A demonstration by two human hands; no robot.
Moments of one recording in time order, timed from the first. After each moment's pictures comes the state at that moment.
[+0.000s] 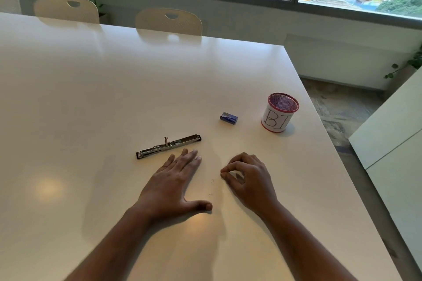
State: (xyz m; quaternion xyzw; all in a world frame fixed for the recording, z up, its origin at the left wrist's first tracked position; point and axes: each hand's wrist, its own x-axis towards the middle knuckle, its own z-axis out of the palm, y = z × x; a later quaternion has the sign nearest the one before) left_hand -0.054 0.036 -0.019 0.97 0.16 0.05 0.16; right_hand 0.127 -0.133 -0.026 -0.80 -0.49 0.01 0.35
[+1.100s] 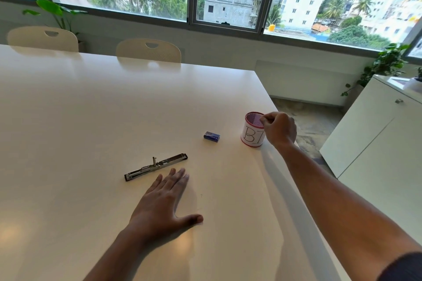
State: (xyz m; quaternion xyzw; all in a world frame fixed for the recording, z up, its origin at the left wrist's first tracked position) left_hand -0.059 0.028 -0.020 0.97 0.17 0.09 0.16; right_hand 0.291 -0.113 0.071 -0.91 -0.17 -0.15 0.34
